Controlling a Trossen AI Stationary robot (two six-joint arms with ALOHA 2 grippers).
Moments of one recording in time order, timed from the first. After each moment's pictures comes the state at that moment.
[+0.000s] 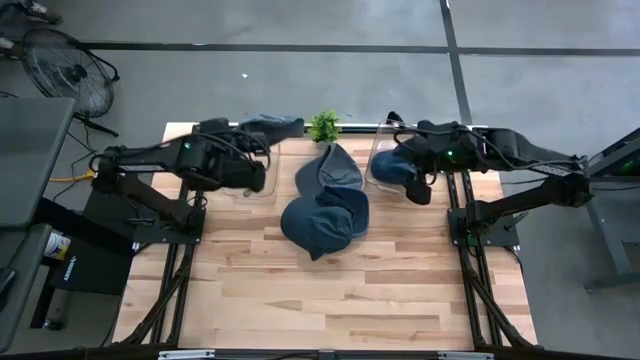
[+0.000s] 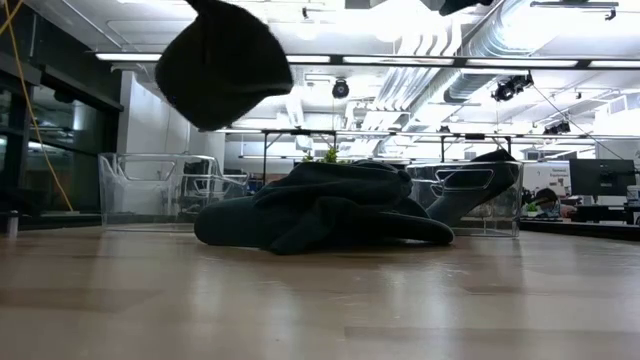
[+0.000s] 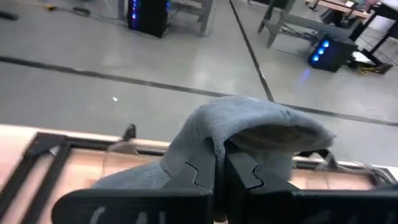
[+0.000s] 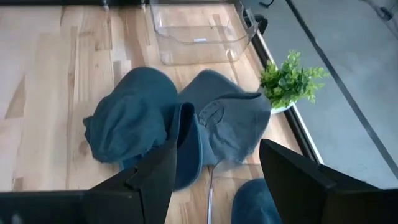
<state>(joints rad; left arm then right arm) -0.07 1.37 1.66 -1.57 -1.16 -1.61 -0.10 1.11 1.41 -0.99 0.18 0.00</state>
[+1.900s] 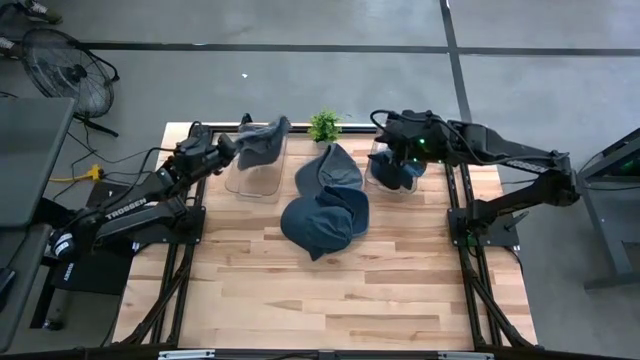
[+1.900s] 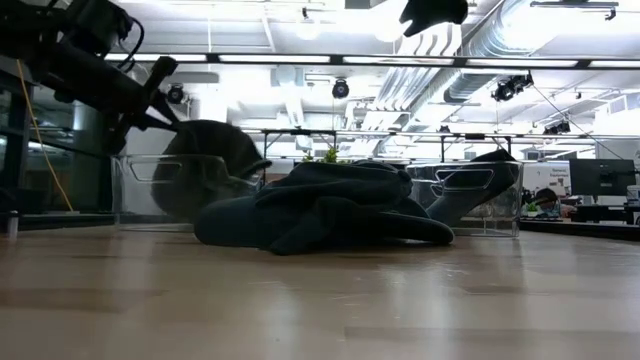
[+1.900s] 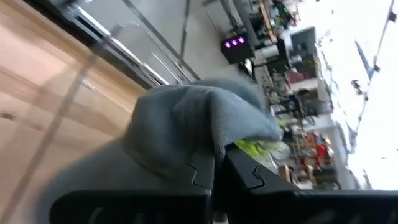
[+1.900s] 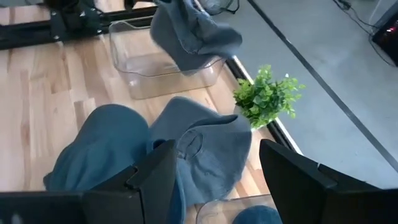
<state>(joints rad) 0.72 0.59 0.33 -0.05 -0.17 -1.25 -0.21 1.25 1.41 -0.80 0.22 0.06</state>
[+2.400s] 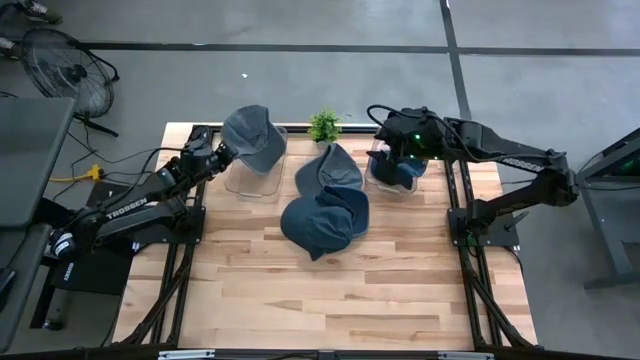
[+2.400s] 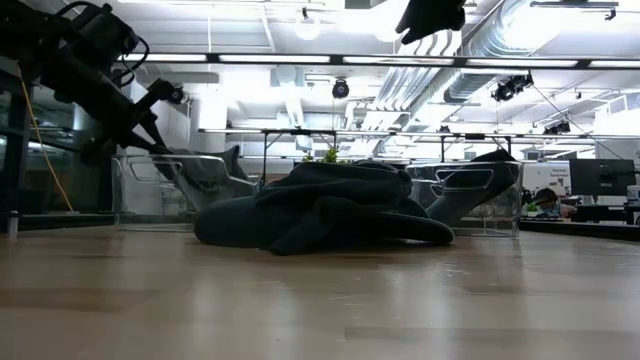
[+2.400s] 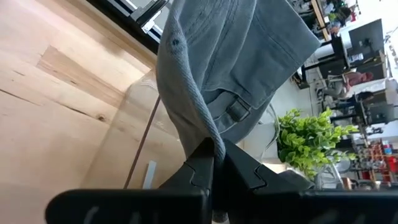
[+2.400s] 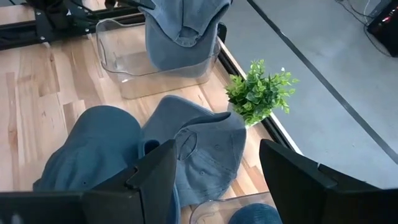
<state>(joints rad) 0.72 0.59 0.33 -0.21 -0.27 -1.21 -0.24 1.27 1.41 -0.79 0.21 0.07</state>
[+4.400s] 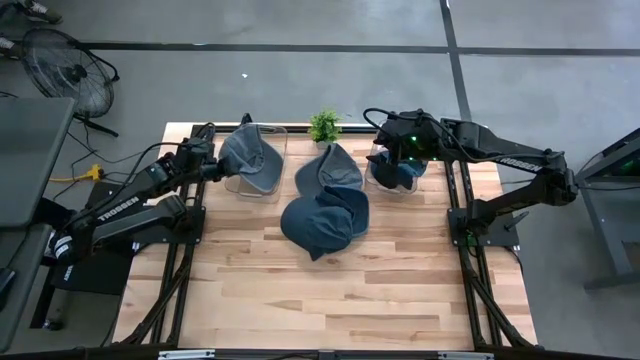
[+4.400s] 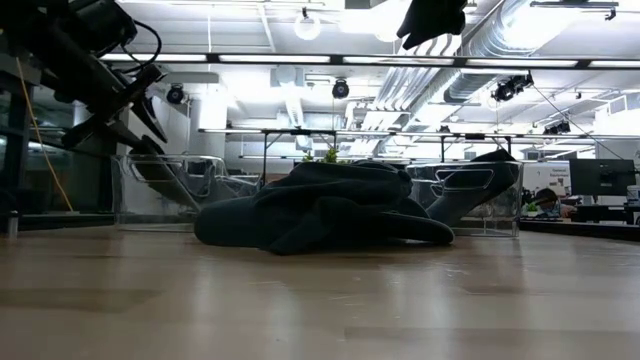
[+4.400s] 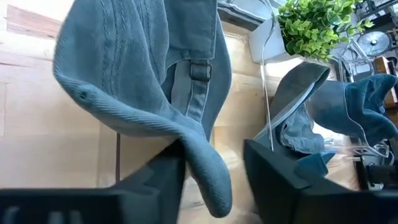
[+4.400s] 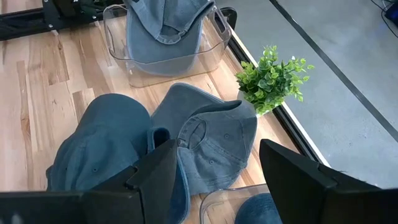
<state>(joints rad) 0.72 0.55 0.47 -0.57 0.03 -0.91 -0.24 1.28 1.41 -0.83 0.17 0.09</state>
